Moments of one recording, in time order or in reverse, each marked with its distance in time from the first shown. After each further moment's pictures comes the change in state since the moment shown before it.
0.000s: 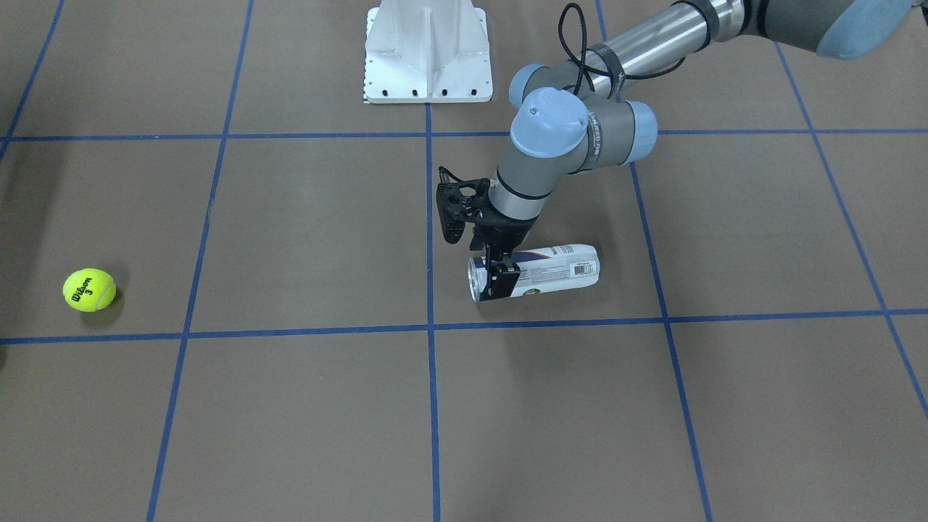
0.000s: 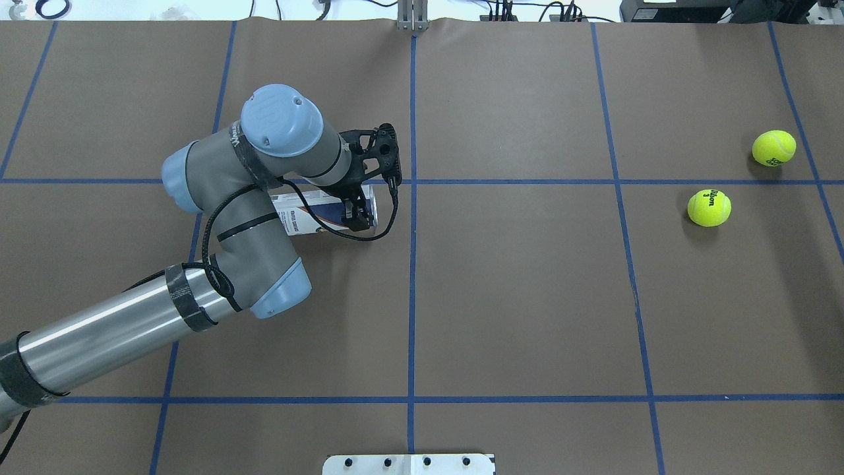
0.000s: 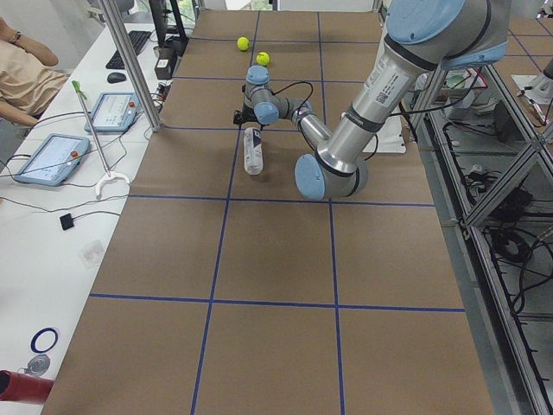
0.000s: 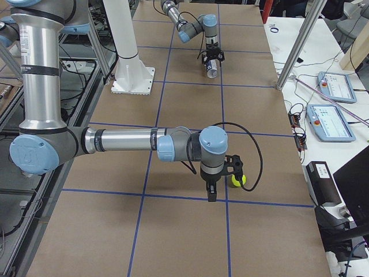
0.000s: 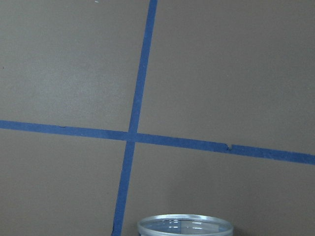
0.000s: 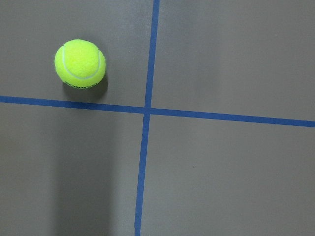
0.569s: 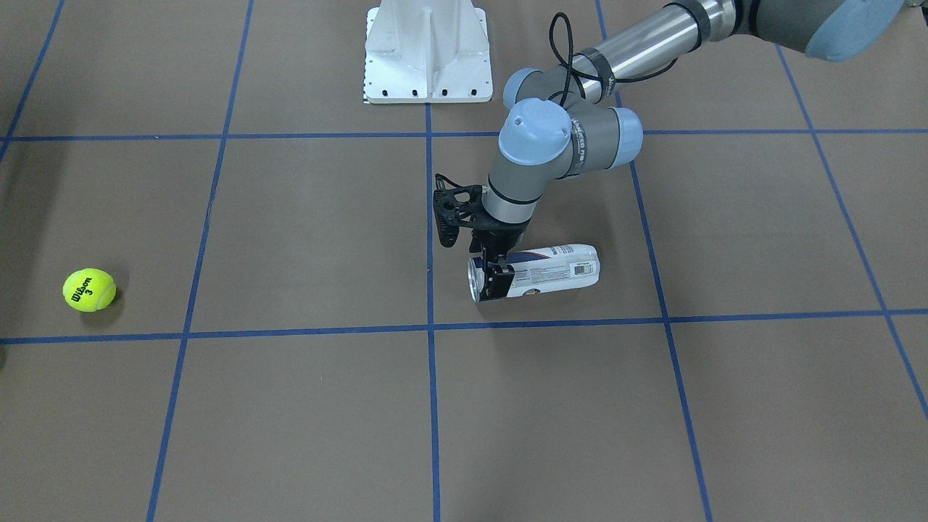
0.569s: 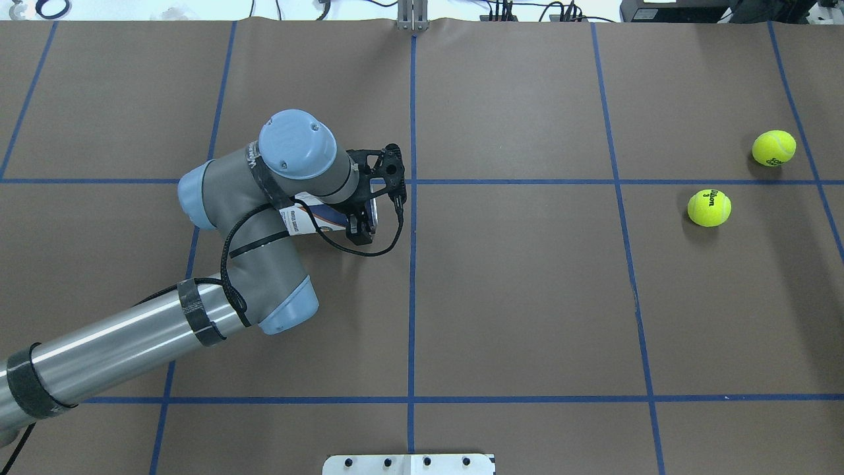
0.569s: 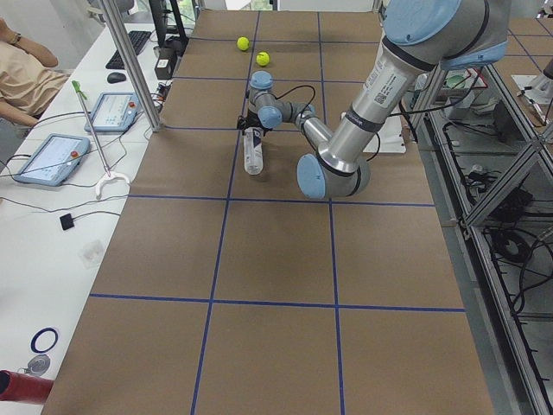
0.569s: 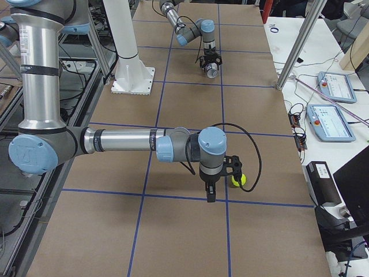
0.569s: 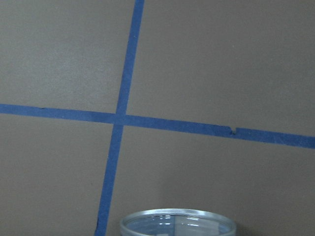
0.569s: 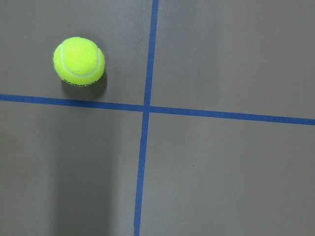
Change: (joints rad) left arm 0.042 -0.003 0.031 -0.001 0.045 -0.001; right arm 0.000 -0.006 0.000 0.006 0.000 0.000
